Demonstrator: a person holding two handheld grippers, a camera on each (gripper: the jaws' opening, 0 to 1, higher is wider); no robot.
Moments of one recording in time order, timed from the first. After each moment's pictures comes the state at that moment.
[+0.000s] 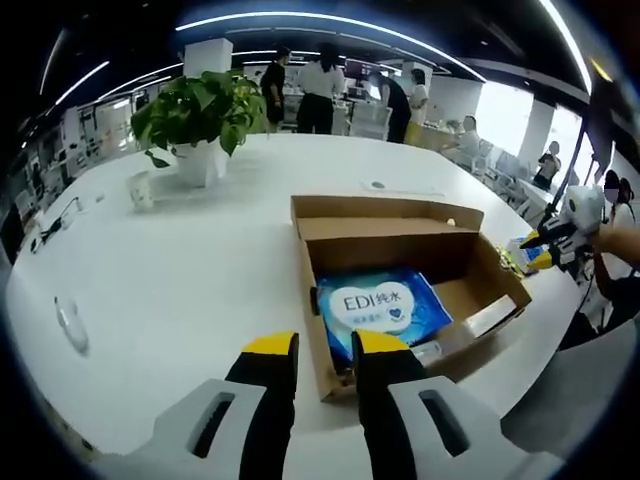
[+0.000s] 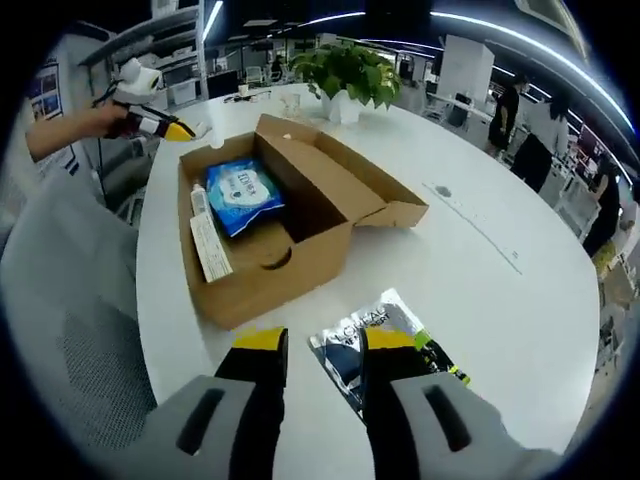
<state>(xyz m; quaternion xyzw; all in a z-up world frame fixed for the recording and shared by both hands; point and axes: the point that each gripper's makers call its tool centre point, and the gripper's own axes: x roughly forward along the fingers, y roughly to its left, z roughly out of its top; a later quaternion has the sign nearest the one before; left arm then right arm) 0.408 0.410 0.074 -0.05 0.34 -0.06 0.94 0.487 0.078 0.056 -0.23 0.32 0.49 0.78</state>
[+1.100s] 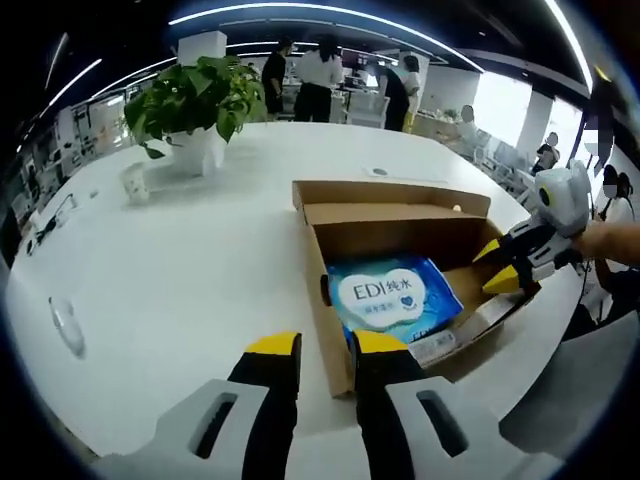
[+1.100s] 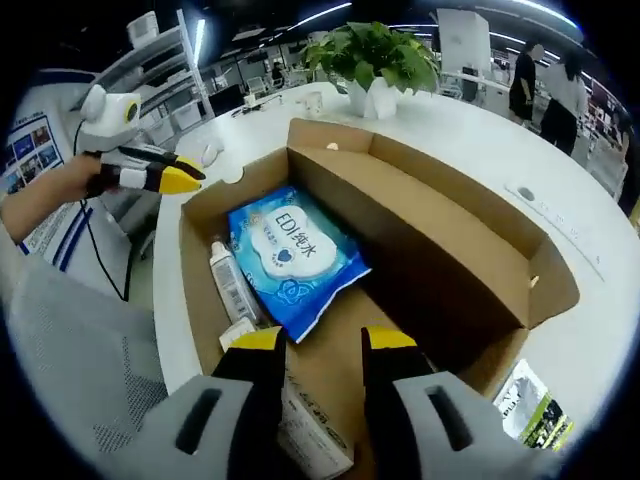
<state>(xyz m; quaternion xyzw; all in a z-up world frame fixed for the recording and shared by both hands) 0.408 0.421 0.052 -0.05 0.36 -0.07 0.93 0.468 0.235 0.005 -0.13 0.39 0.52 0.75</state>
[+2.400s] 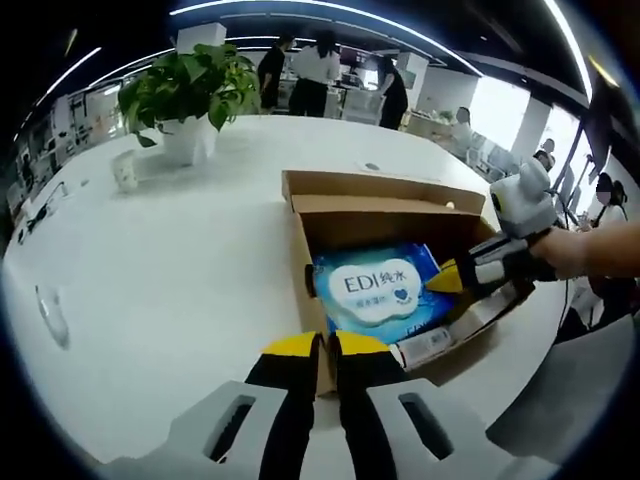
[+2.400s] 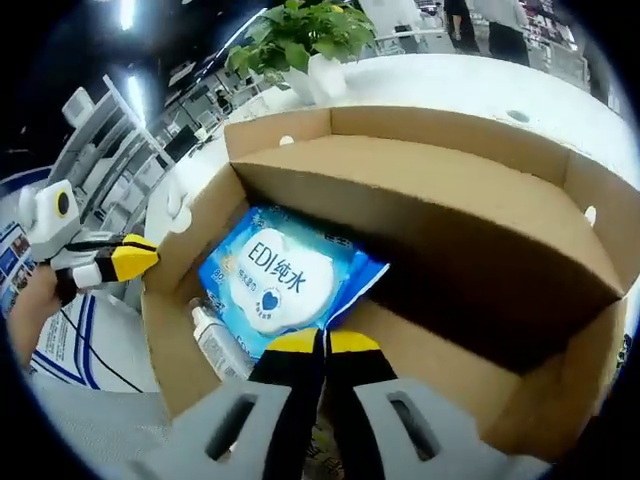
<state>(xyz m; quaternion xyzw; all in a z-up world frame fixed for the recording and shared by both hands) 0.411 0.409 0.042 -0.06 0.37 -0.08 0.92 0.486 0.267 -0.014 0.00 0.45 0.44 0.78</state>
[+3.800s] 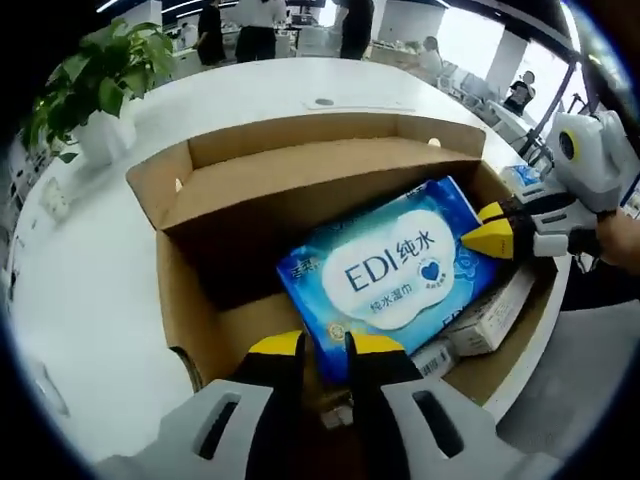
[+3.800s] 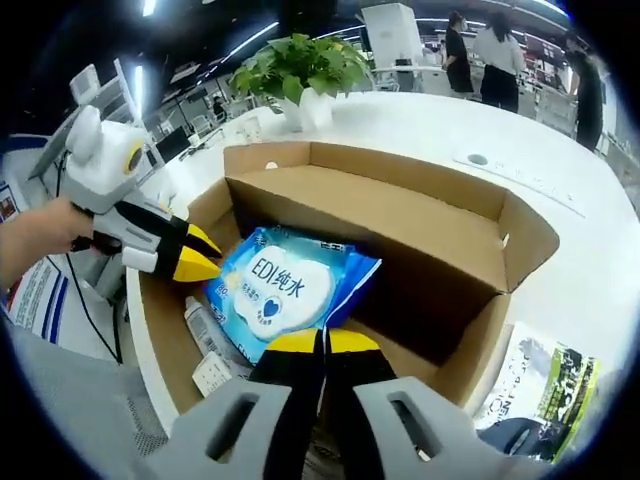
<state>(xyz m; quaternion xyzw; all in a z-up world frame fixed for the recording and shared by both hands) 0.461 0.340 -0.011 0.01 0.50 -0.15 0.85 0.497 0.216 0.003 -0.05 0.39 0.42 0.82</state>
